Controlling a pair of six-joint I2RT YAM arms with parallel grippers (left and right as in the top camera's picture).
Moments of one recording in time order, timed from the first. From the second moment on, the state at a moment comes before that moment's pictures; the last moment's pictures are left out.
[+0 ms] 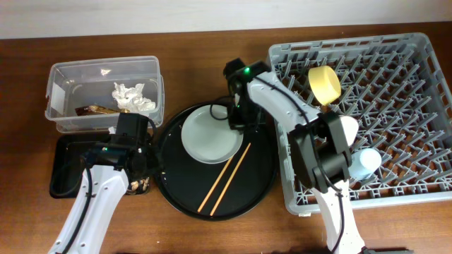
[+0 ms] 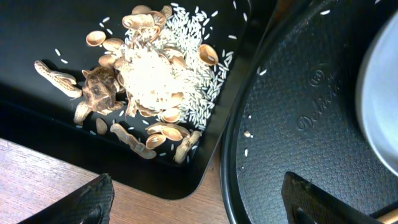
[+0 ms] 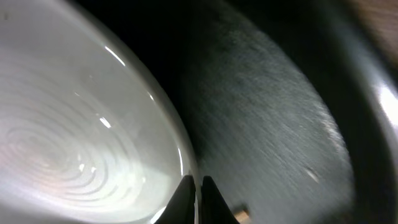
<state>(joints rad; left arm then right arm) -0.13 1.32 0.94 -0.97 -0.17 -0.48 0.45 2.36 1.97 -1.25 -0.18 0.40</state>
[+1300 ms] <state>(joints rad) -0.13 1.32 0.94 -0.96 -0.17 -0.49 0.51 1.76 1.66 -1.34 -0.14 0.48</state>
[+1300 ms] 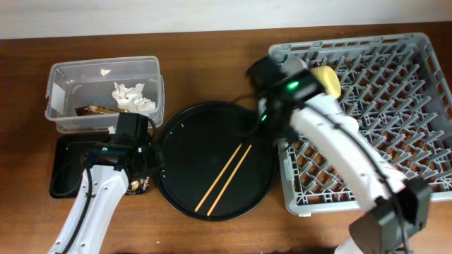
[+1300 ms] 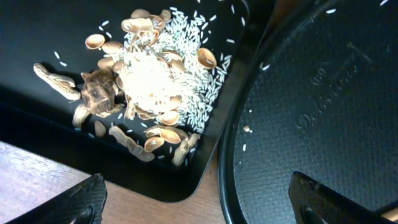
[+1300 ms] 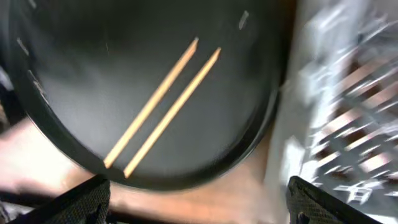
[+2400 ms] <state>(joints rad) -0.13 1.32 0.94 -0.96 -0.17 -0.49 0.73 1.95 1.25 -0.85 0.01 0.78</state>
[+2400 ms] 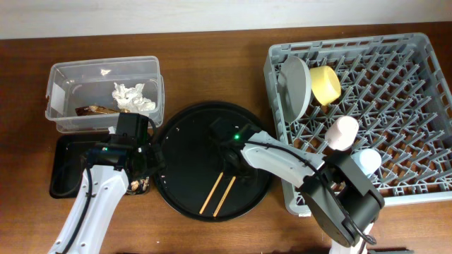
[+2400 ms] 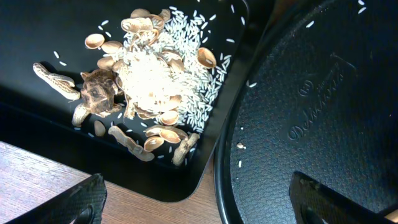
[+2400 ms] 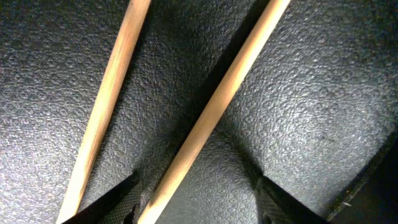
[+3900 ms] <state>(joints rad) 0.06 1.32 0.94 -1.03 -0.24 -0.49 0.85 1.90 1.27 -0.90 -0.15 0.40</state>
